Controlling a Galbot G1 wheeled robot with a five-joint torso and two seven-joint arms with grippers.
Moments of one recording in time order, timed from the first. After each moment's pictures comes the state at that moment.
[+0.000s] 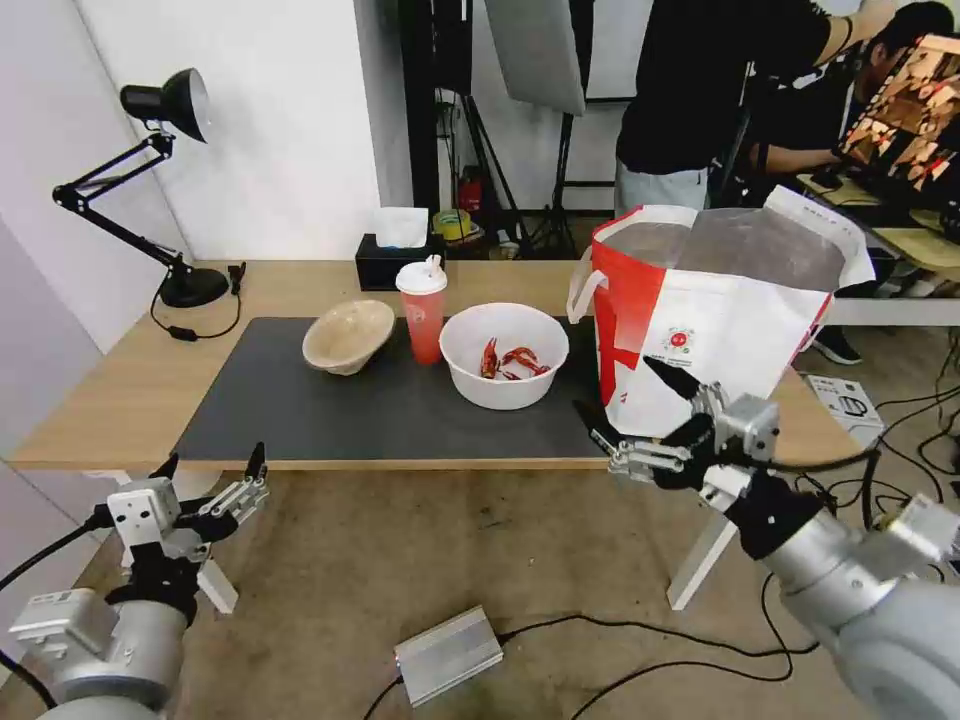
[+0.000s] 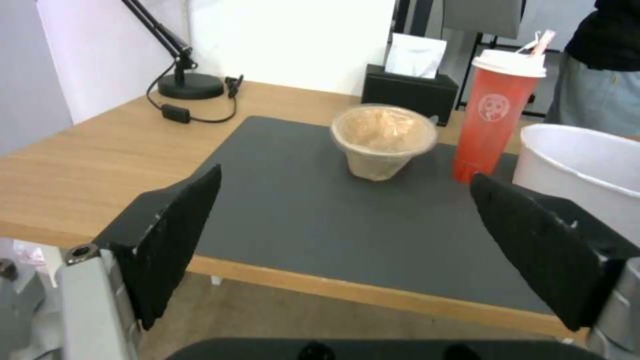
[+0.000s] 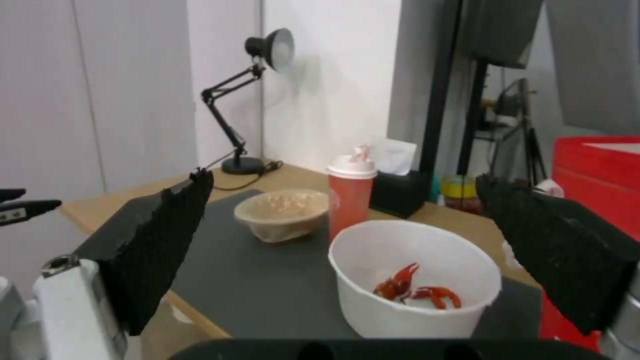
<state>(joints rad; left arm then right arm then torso) 1.85 -1.19 -0.78 -2.50 -0.56 0.21 -0.30 -1.49 0.68 0.65 2.46 0.85 -0.13 -0.07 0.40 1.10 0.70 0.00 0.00</state>
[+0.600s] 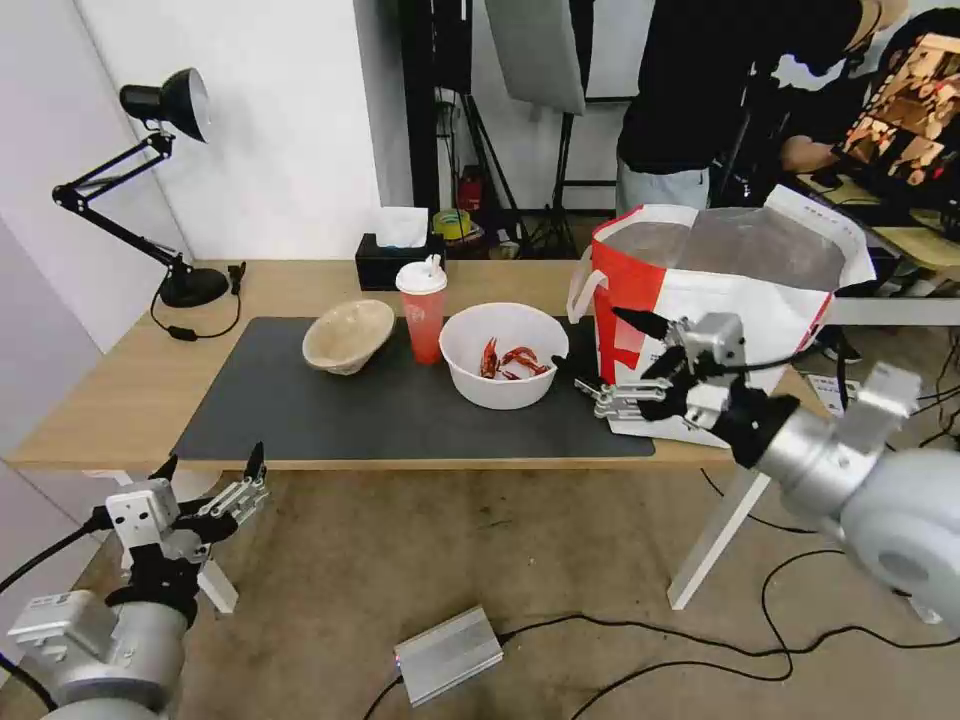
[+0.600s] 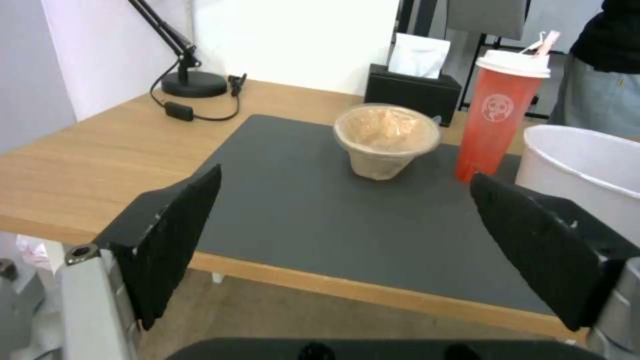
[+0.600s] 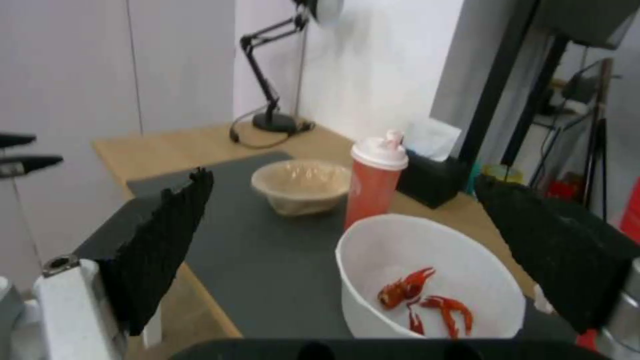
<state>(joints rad) 1.85 -1.21 -0.77 -2.50 -0.55 0.21 -0.29 -0.96 0.46 0.35 2.31 1.03 -0.30 -0.11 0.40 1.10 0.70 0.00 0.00</state>
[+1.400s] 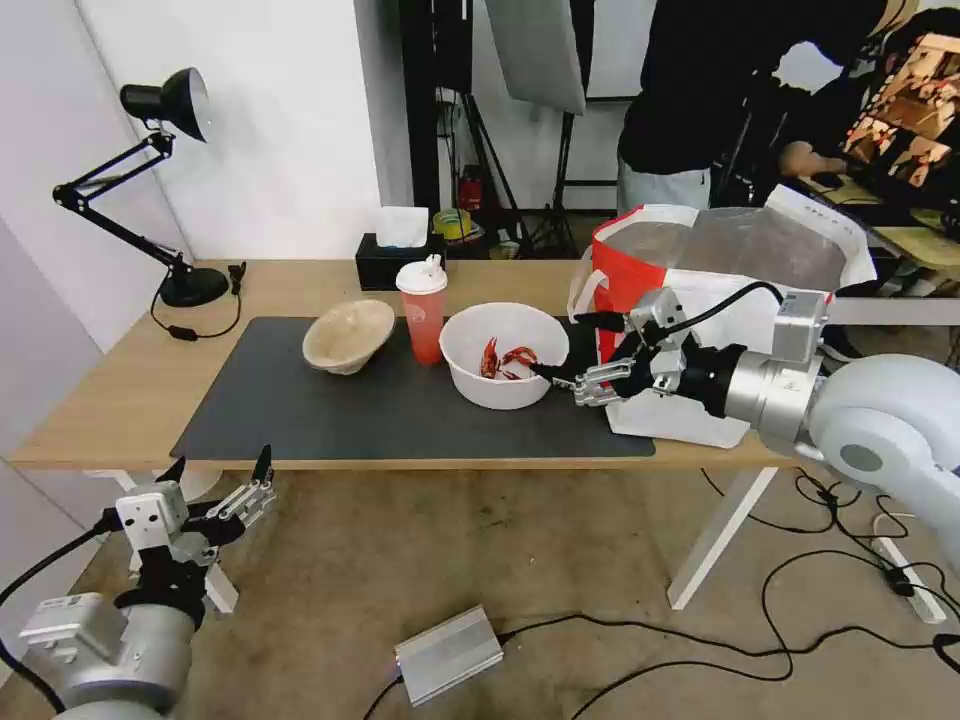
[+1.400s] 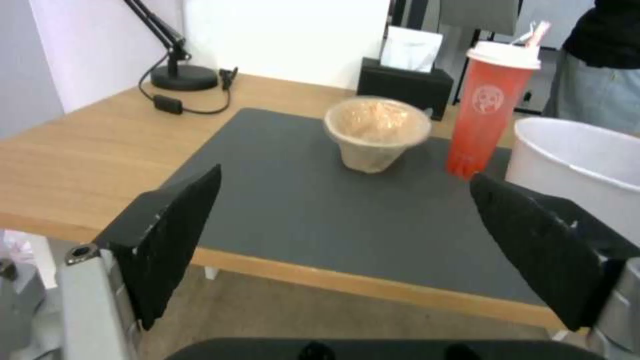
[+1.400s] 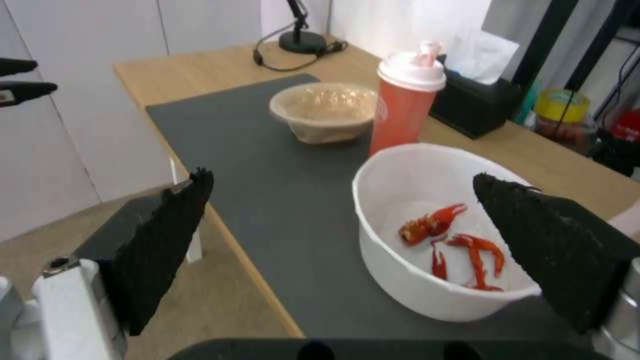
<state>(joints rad) 1.84 -1.22 -0.74 -2.49 -0.53 0.21 -0.29 -0.59 0.42 0.04 2.15 1.12 -0.47 -0.22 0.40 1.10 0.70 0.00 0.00</state>
